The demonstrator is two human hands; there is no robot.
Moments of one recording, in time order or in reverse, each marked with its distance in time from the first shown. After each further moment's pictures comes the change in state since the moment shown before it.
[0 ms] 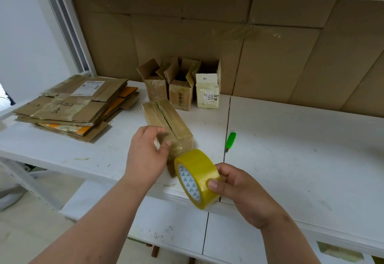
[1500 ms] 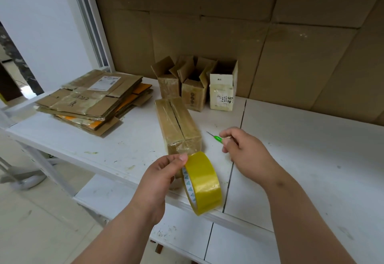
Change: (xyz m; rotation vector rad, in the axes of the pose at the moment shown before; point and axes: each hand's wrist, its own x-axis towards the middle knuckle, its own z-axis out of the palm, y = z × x) left_hand -0.044 0.033 0.007 -0.892 -0.194 -0.702; right_hand 0.062 -0.055 -0.029 -0.736 0.219 -0.109
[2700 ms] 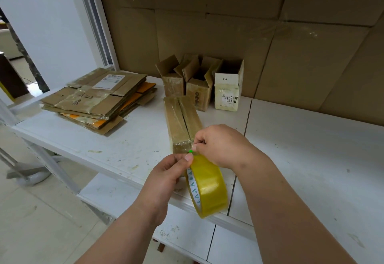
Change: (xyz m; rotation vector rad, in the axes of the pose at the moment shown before) left_hand -0.003 0.005 0.003 0.072 -0.024 0.005; right_hand 0.036 -0.052 0.026 -0.525 -0.229 -0.140
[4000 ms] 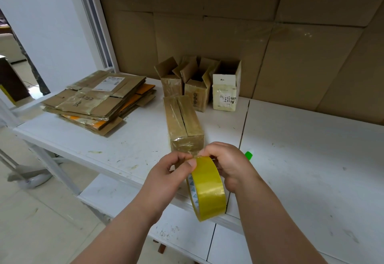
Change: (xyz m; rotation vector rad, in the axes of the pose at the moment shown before) left_hand 0.003 -0.007 -0.008 0.298 -0.069 0.194; right_hand -0.019 0.017 0.044 1.272 0.072 0.455
